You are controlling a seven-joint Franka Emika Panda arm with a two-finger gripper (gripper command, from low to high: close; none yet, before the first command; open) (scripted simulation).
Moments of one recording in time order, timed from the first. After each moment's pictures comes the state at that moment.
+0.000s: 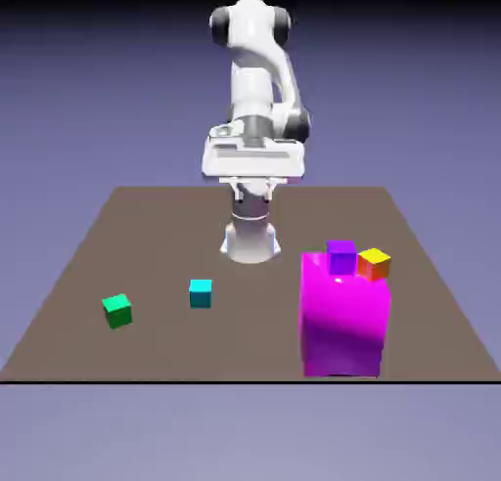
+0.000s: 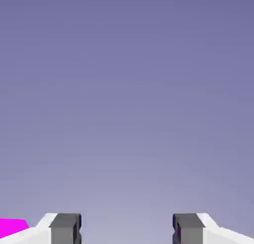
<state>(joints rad) 0.00 -0.54 0.02 -2.81 -0.05 3.00 0.74</state>
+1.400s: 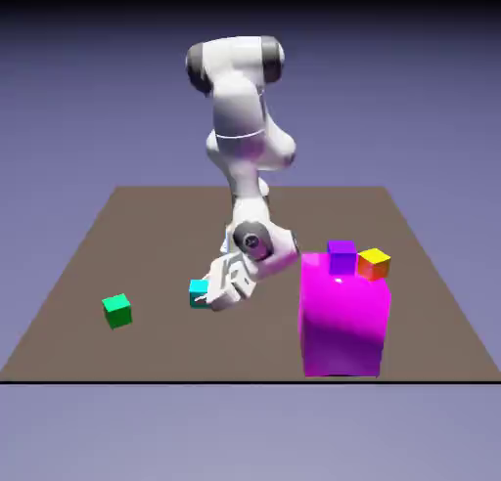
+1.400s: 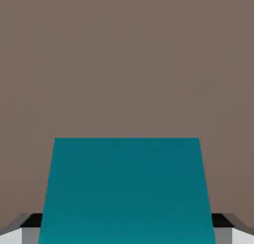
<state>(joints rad) -0.27 0.32 0.32 -2.82 -1.54 2.01 0.77</state>
